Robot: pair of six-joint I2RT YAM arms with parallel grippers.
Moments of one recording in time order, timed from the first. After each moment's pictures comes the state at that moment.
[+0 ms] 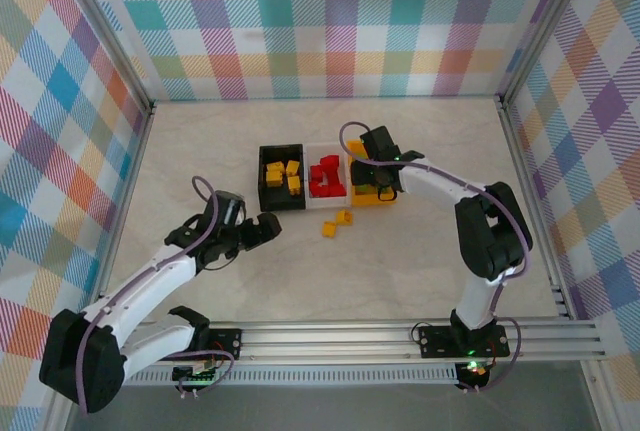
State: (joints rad) left arm -0.47 1.07 0.61 -0.47 0.12 -0.80; right arm 0.52 1.77 1.24 -0.41 0.15 0.35
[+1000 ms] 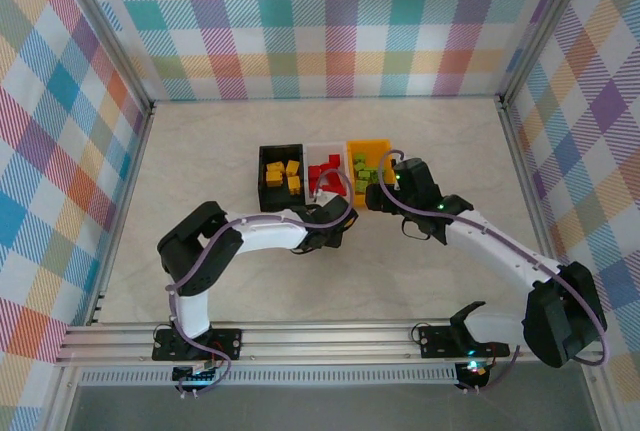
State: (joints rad) left arm -0.93 1.87 1.10 -0.36 -0.36 -0.64; right arm 0.54 1.24 0.83 -0.35 0.10 0.46
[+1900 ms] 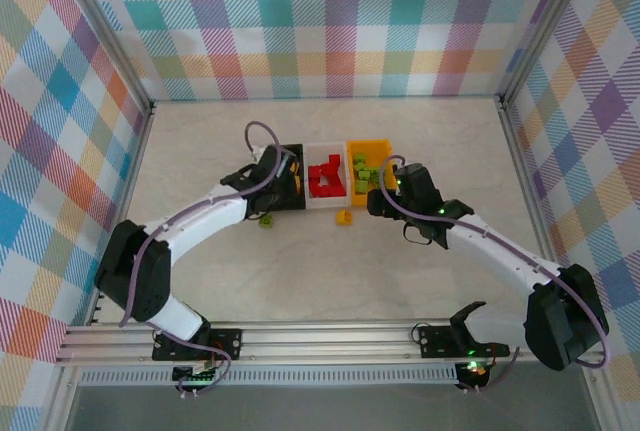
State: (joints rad) left arm -0.57 1.57 1.11 -0.44 -0.28 -0.67; right arm 0.54 1.22 0.78 -0.35 0.09 0.47
